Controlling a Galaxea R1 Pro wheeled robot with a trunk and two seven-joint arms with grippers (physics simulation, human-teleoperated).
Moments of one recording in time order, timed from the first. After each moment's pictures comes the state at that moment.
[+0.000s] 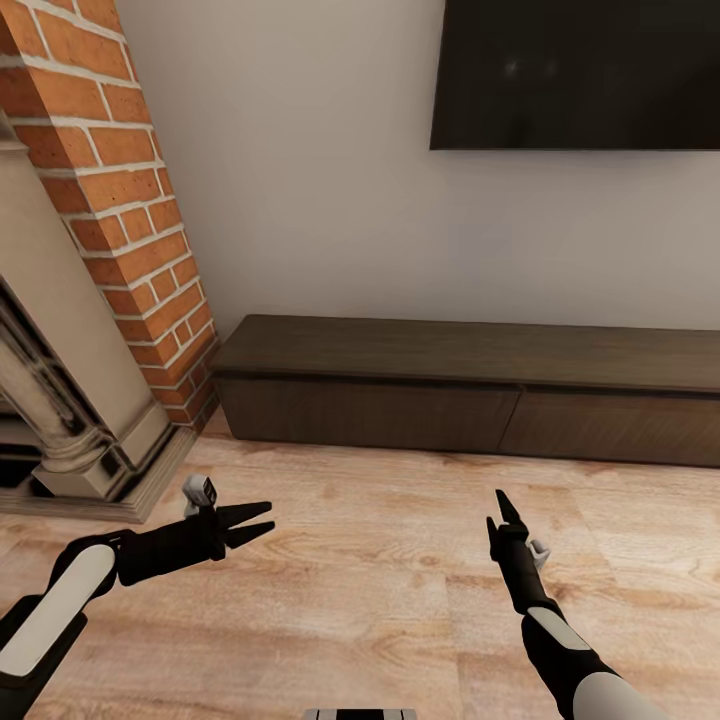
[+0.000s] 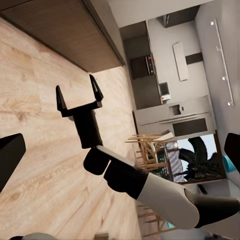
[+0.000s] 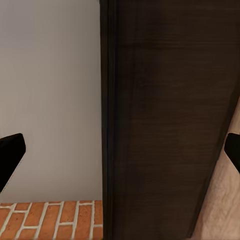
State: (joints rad) left arm -0.36 0.42 -0.16 -1.42 1.27 1.00 -0.61; right arm -0.59 -0.08 0.00 -0.32 -1.59 0.04 0.87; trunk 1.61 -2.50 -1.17
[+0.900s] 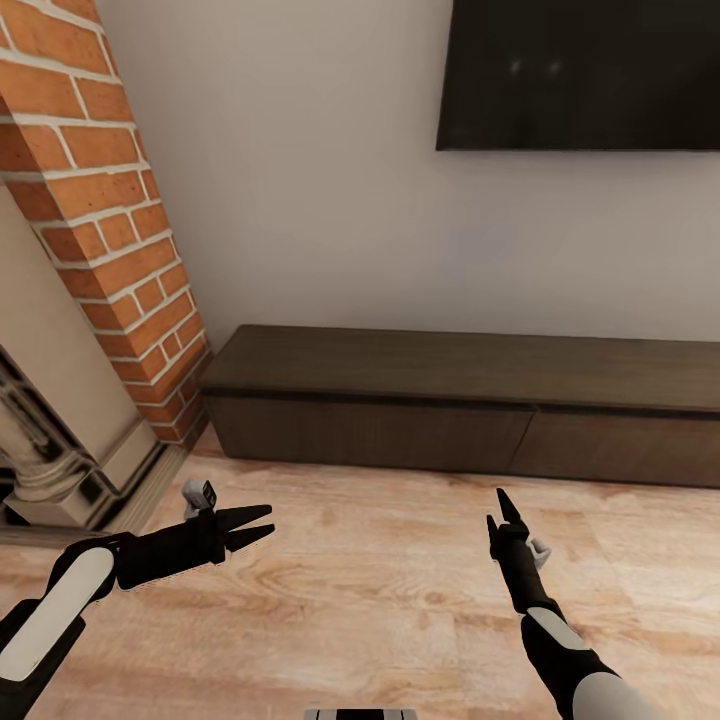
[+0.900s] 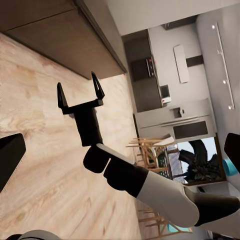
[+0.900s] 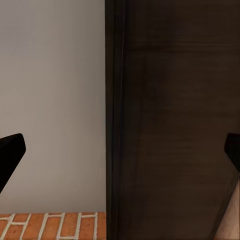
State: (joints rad) left arm -0.34 0.42 -0.16 -1.43 1.27 1.00 -0.61; right arm -0.59 -0.07 0.00 -0.32 -1.59 0.04 0.89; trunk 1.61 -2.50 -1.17
